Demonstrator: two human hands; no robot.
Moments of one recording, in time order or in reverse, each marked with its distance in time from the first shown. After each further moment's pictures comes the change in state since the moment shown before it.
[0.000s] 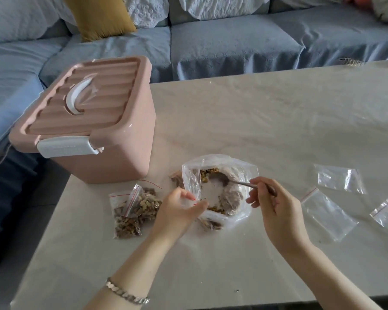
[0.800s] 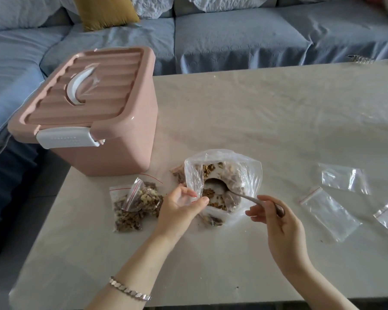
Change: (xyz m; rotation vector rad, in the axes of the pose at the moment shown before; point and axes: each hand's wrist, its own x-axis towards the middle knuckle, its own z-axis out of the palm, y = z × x) left_hand -0.001 -0.011 0.011 -0.264 0.083 -0.019; right_hand -0.032 0.015 0.005 0.182 0.052 0.243
